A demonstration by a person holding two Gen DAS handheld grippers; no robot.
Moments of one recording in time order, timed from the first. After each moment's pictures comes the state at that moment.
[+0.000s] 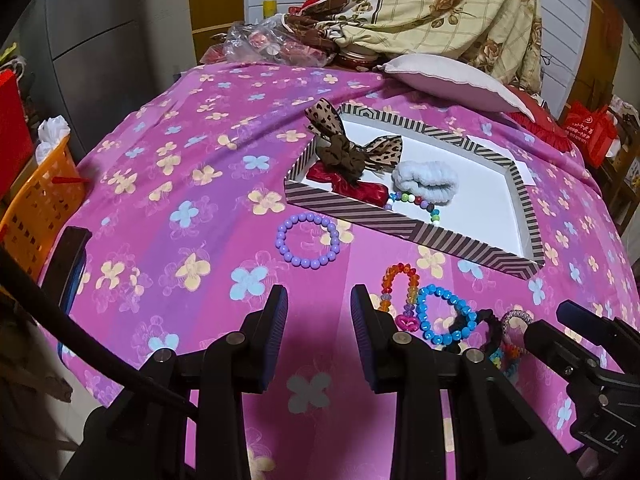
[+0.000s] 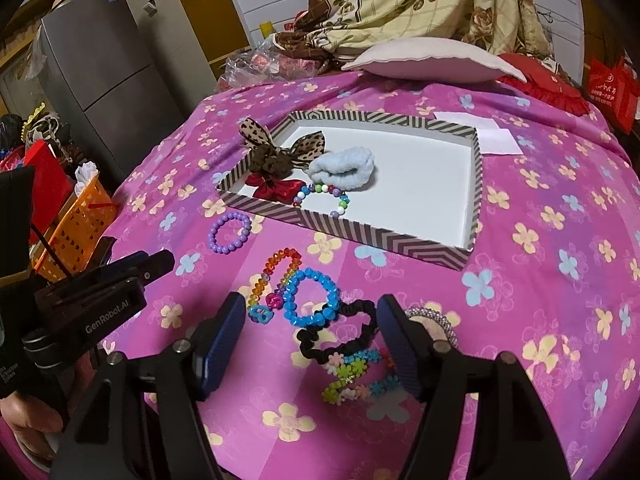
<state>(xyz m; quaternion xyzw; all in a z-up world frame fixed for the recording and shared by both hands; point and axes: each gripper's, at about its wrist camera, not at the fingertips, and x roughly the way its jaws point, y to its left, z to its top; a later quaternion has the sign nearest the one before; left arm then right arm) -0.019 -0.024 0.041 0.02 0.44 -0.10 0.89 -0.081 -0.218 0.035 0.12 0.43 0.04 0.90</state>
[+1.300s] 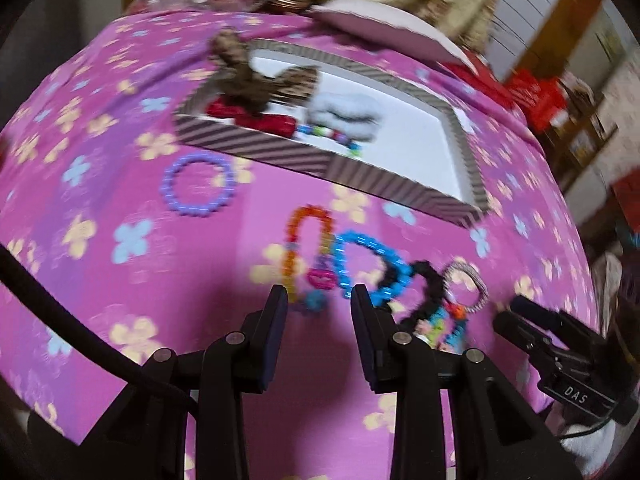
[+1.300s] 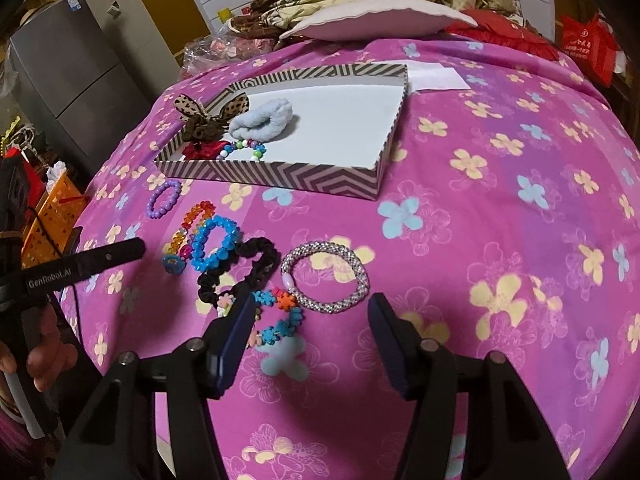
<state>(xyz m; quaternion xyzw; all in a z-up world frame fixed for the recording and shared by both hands) -0.016 -0.066 0.002 0.00 0.52 -0.24 0.82 -0.116 -0.291 -0.019 0.15 0.46 0.01 0.88</state>
